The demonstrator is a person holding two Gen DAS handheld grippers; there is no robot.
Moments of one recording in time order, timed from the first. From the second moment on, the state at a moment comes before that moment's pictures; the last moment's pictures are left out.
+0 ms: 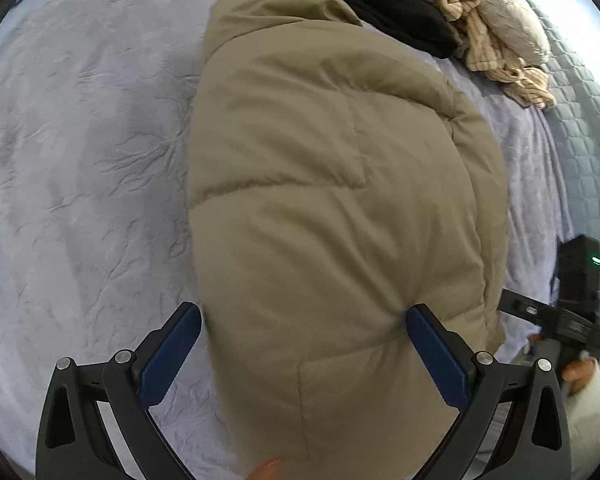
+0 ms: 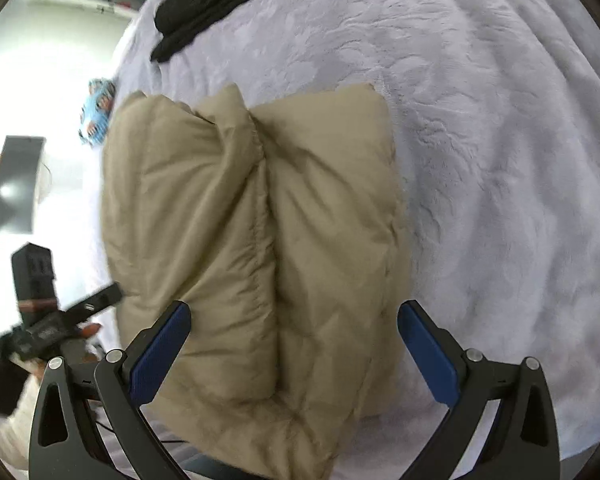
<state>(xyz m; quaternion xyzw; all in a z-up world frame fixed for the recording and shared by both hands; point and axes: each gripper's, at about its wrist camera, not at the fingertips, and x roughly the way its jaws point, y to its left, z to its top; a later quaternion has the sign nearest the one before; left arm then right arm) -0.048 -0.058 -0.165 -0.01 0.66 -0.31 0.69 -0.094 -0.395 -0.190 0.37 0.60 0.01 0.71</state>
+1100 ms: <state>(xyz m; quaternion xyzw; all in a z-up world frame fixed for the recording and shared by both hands) -0.014 -0.075 -0.144 -0.12 0.62 -0.41 0.66 -0.059 -0.405 -0.232 0.54 0.53 0.13 0.64</state>
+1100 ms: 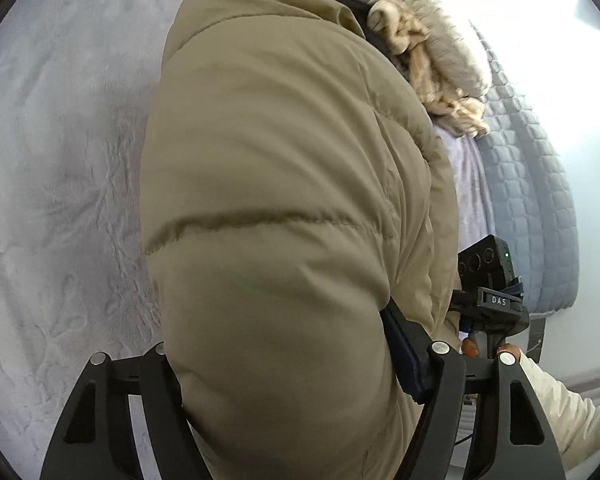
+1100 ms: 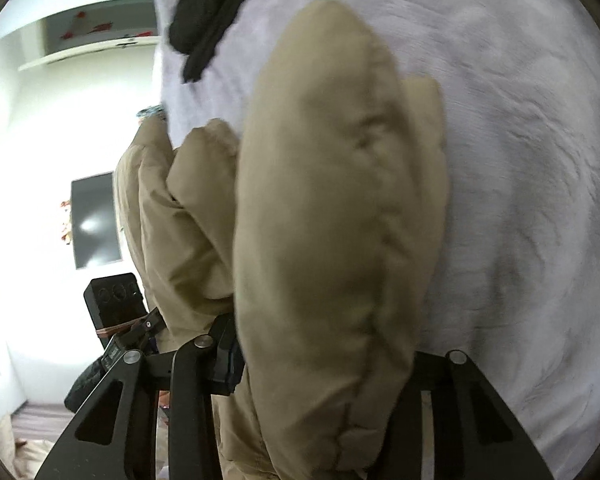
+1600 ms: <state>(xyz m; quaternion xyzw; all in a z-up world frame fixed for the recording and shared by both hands) 0.105 0.123 -0.106 -0.14 0.58 -0.37 0.72 0.039 -0.252 -0.188 0.51 0.50 0.16 0.68</state>
